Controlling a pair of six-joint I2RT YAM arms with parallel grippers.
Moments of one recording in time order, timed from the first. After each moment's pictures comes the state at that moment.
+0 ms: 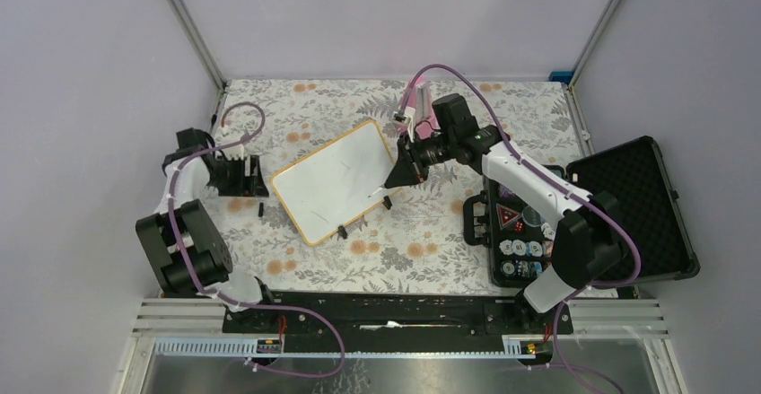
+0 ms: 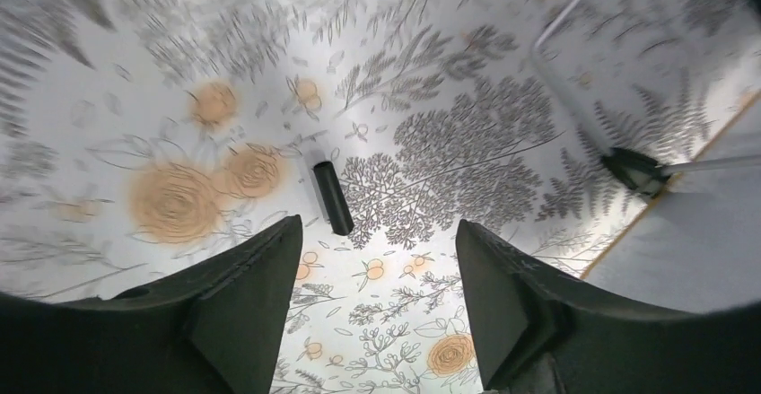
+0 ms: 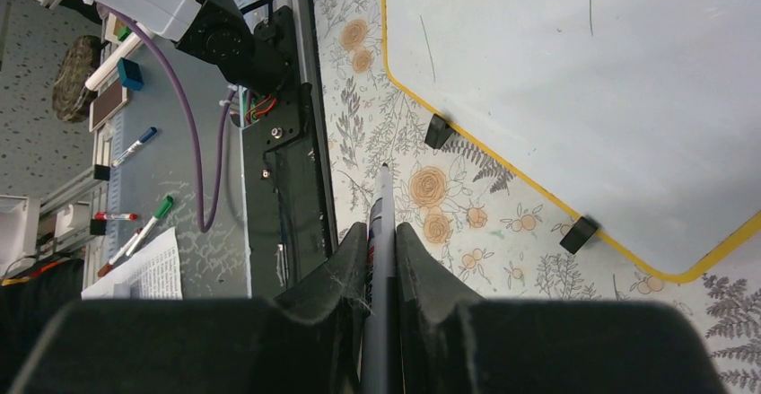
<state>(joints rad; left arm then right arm) 0.40 1.54 1.02 -0.75 0.49 0.42 0.56 1.59 1.30 -0.46 -0.95 -0.05</state>
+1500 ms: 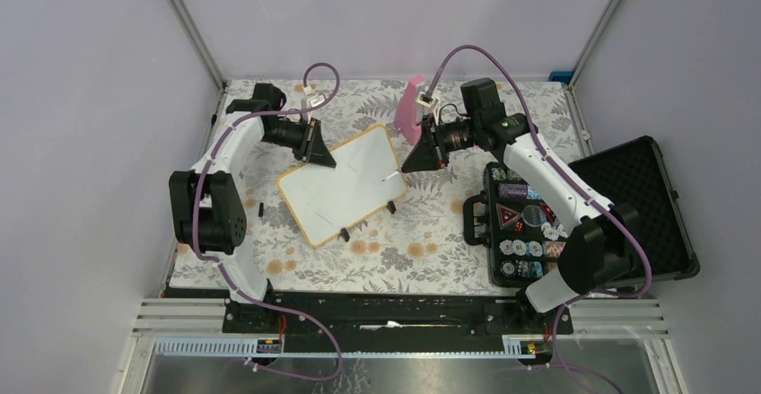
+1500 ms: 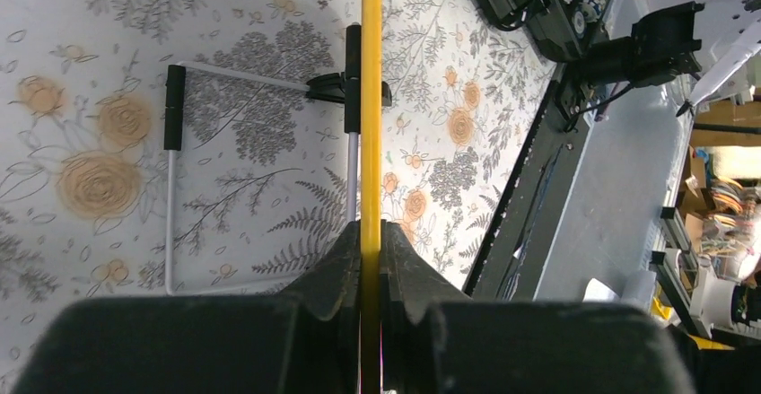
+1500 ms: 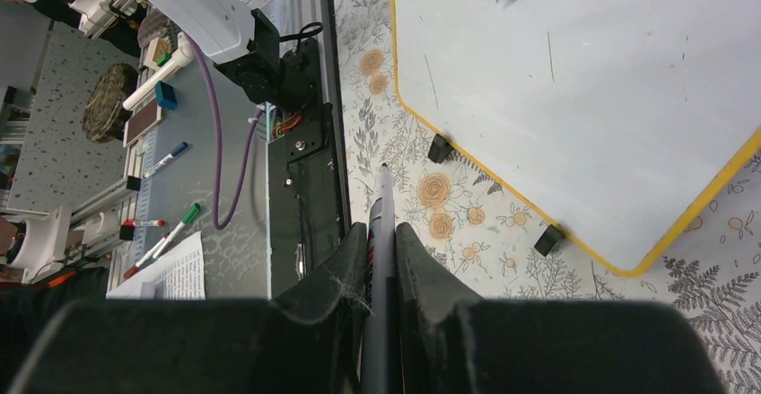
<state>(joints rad) -0.05 1.76 1.48 -1.01 1.02 0.45 0.42 1.54 1.38 -0.57 -1.08 -0.10</state>
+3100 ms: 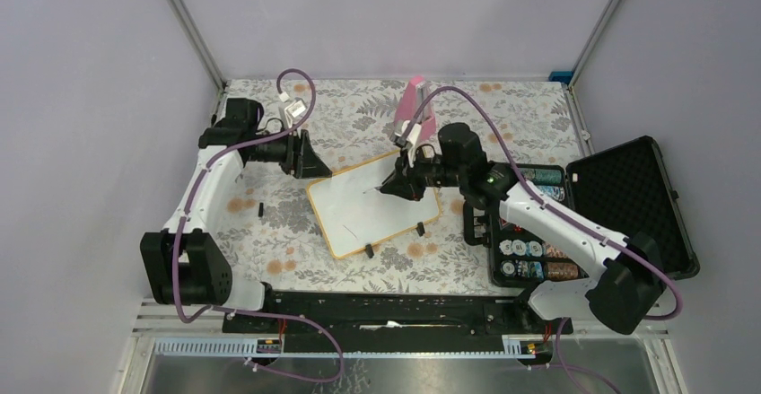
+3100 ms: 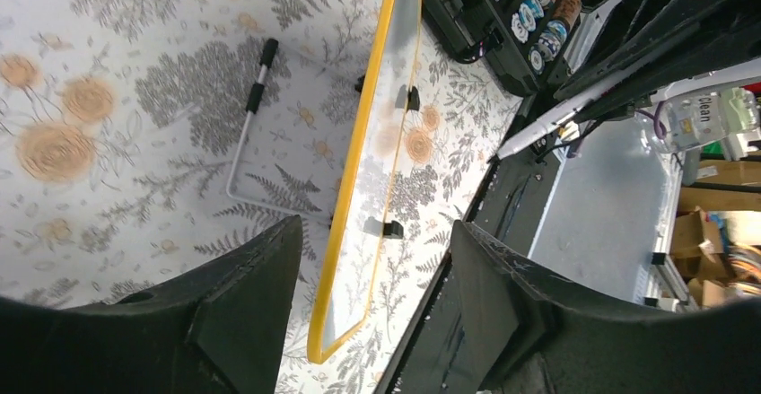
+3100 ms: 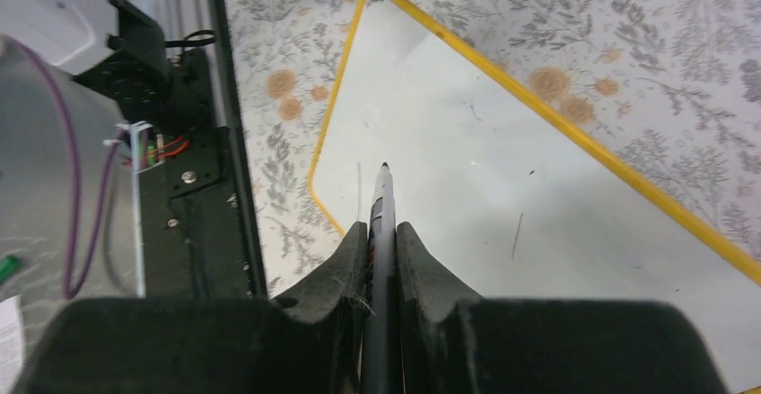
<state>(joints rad) 0.00 1.42 1.26 -0.86 1.06 0.27 0.71 1.31 1.05 -0.17 -0.61 -0.02</state>
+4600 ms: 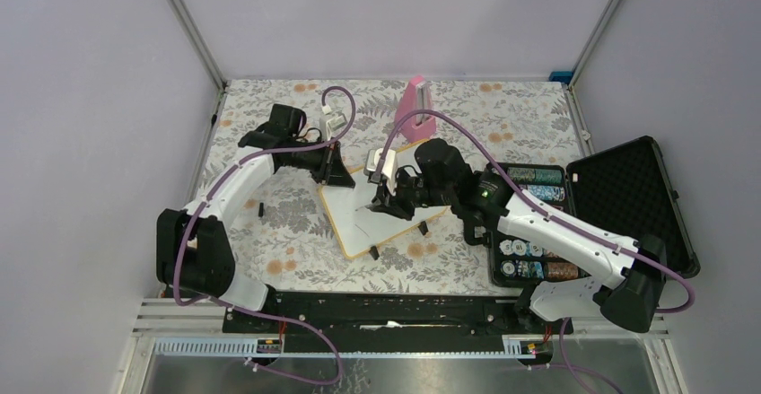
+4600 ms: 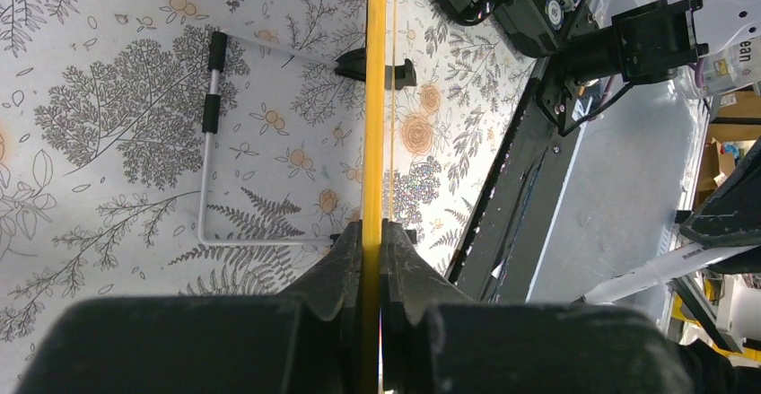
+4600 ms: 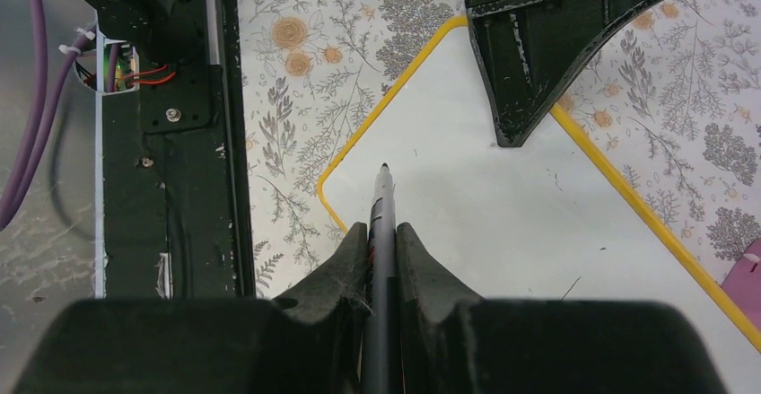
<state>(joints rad) -0.23 1.48 1.16 -0.69 0.95 0.18 0.96 1.29 1.17 -0.37 -0.38 -0.25</state>
